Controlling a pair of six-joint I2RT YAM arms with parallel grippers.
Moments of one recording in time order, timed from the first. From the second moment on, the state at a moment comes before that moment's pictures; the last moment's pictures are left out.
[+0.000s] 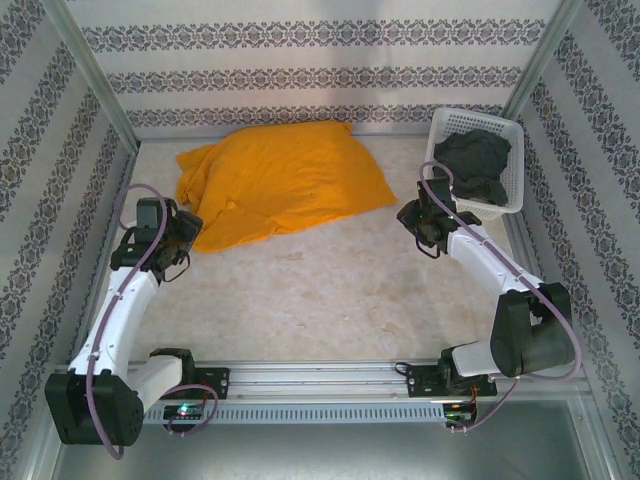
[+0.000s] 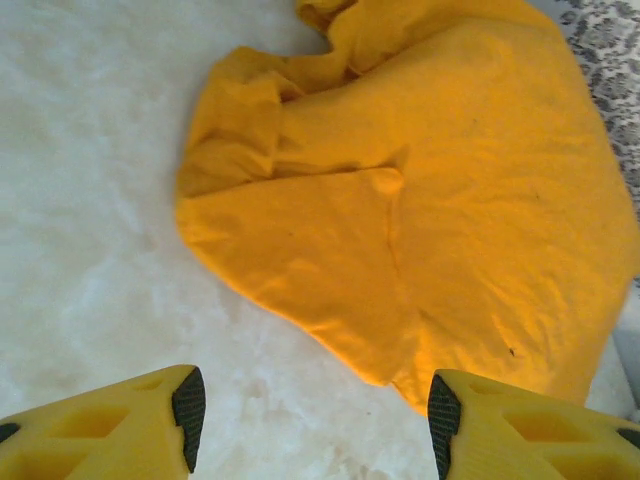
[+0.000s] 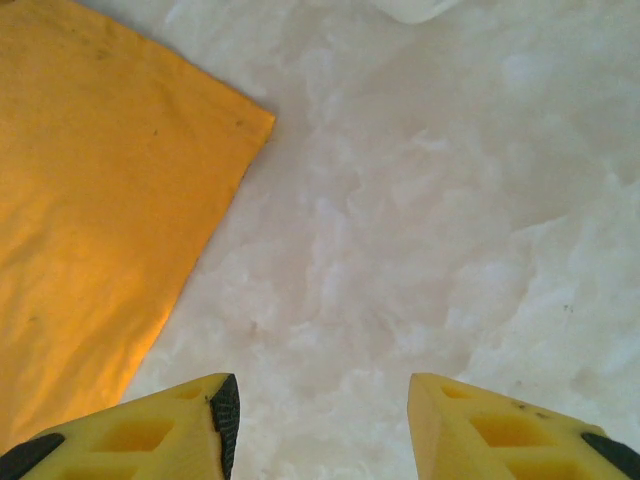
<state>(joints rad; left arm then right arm) 0.04 1.04 0.87 -0.67 -0.01 -1.04 0.19 1.40 0.95 -0.46 0.05 0.93</state>
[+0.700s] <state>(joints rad) 0.25 1.63 0.99 -0.59 0.23 -1.14 0.17 1.83 1.24 -0.40 -0.15 0.98</state>
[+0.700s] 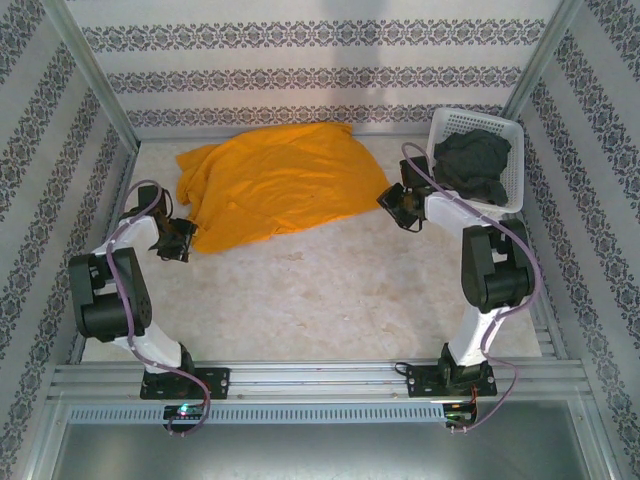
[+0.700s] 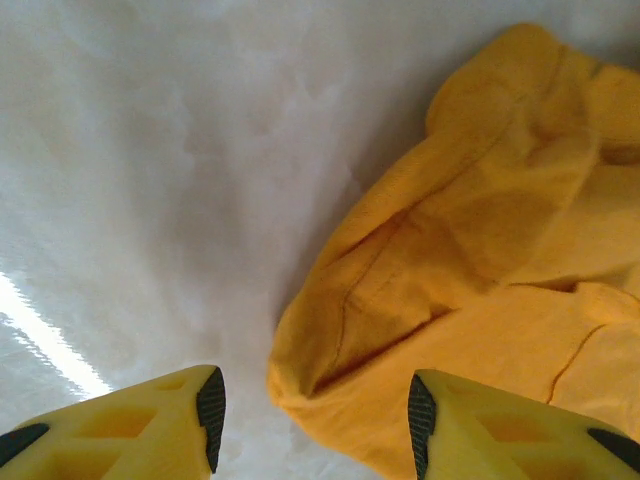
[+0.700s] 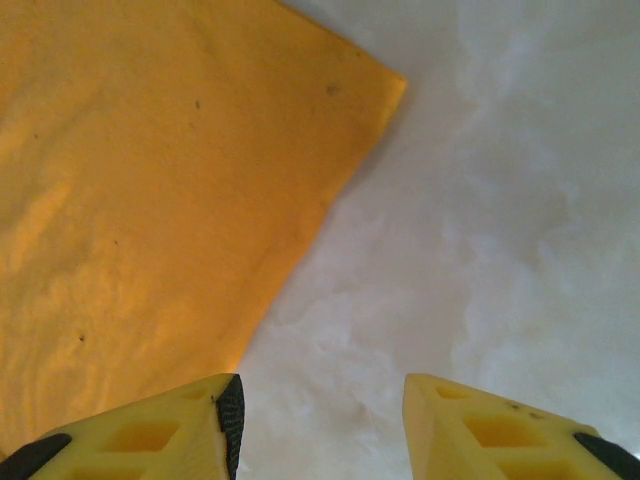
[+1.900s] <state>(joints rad) 0.37 1.52 0.93 -0.71 0.11 -0.97 0.22 2.06 1.42 -0.55 -0.06 1.05</state>
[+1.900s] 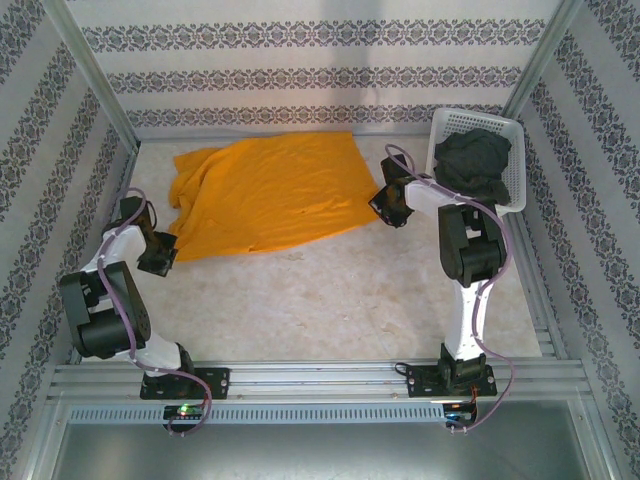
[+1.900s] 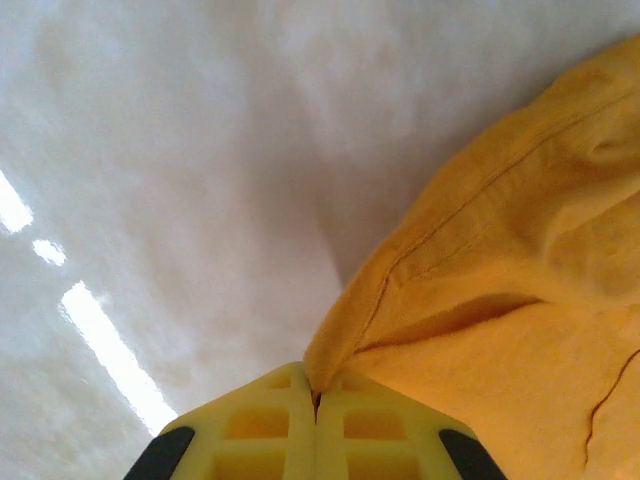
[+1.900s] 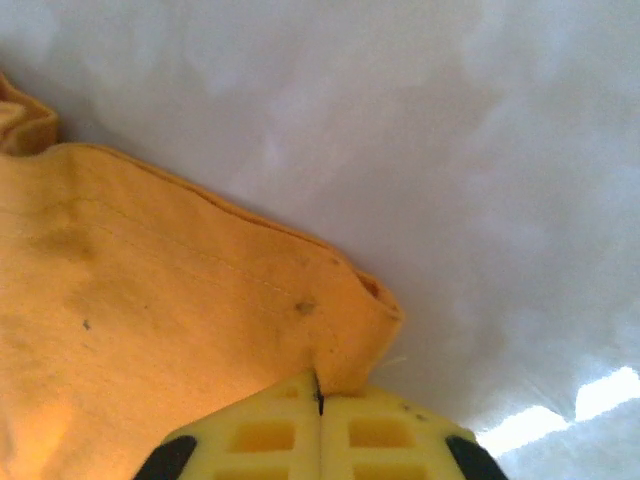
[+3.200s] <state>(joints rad) 0.39 1.39 0.85 -0.86 0.17 -0.91 0.19 1.64 0.98 -0.66 -0.07 0.98</state>
